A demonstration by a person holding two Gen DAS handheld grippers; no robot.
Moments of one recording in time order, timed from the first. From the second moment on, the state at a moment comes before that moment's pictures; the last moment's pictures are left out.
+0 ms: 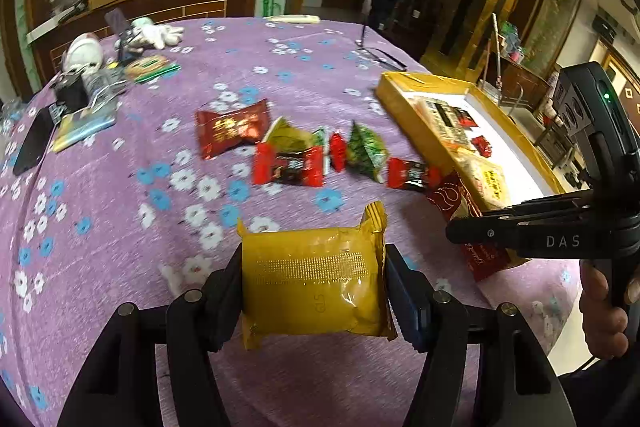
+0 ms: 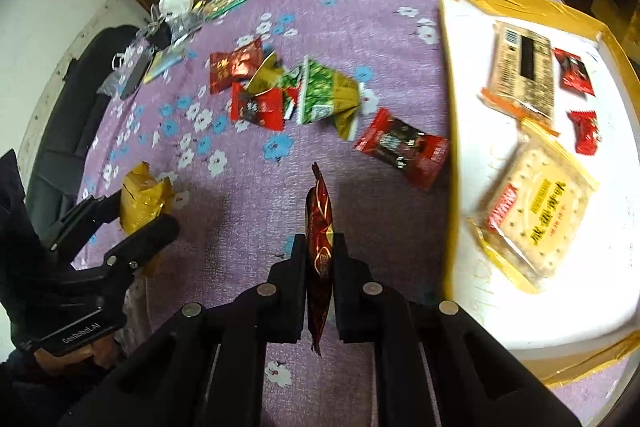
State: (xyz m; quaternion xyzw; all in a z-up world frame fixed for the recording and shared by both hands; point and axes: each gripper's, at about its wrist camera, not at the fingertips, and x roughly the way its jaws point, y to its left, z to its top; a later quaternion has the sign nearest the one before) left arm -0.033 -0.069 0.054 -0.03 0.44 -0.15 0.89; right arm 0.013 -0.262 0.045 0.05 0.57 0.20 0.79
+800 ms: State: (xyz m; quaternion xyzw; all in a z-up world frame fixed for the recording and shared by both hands) left arm -0.010 -0.203 0.087 0.04 0.41 -0.26 0.87; right arm -0.004 -0.416 0.058 0.19 0.54 0.08 0.82
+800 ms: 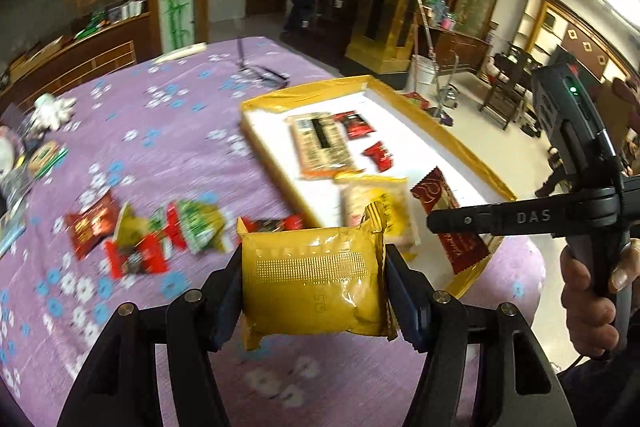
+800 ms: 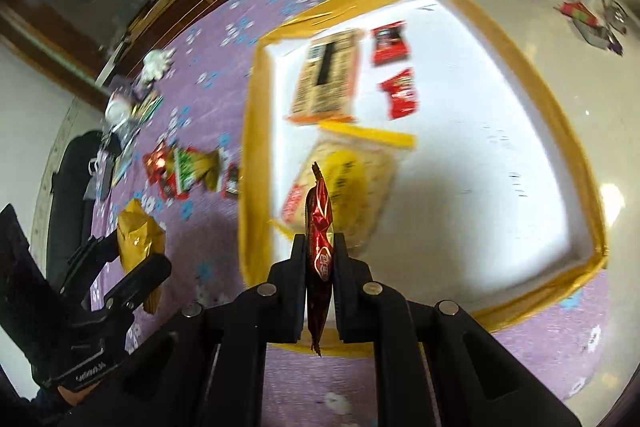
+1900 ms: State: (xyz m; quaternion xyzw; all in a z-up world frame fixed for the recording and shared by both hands) left arm 0.003 -0.329 0.043 0.09 0.46 -0.32 0.83; right arm 0.012 -0.485 0.027 0.19 0.57 0.06 0.80
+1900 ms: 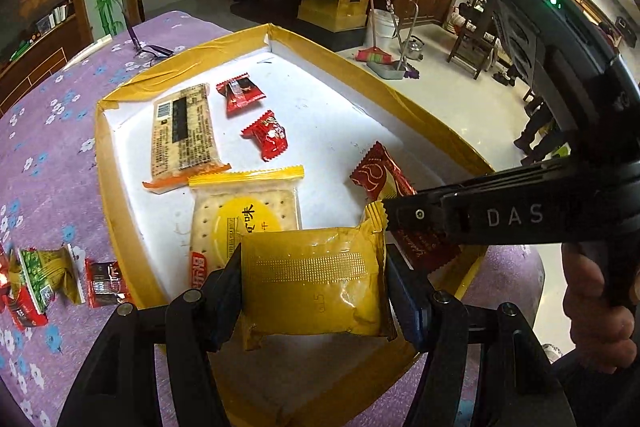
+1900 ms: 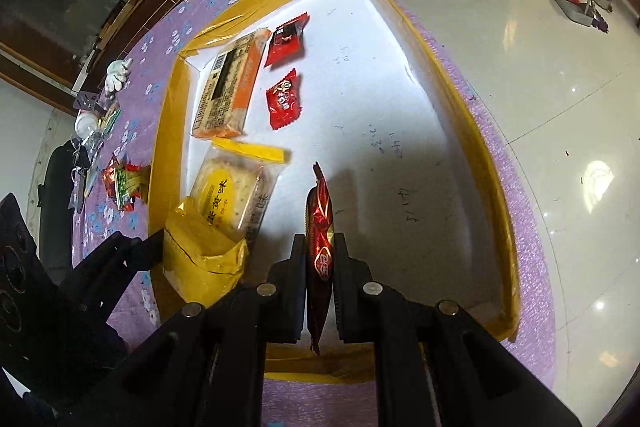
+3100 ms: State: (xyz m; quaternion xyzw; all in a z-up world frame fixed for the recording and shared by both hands) left arm -0.009 -0.279 0.083 0.03 0.40 -0.32 0.86; right arm -0.012 -0.475 0.062 0.19 0.52 0.02 0.83
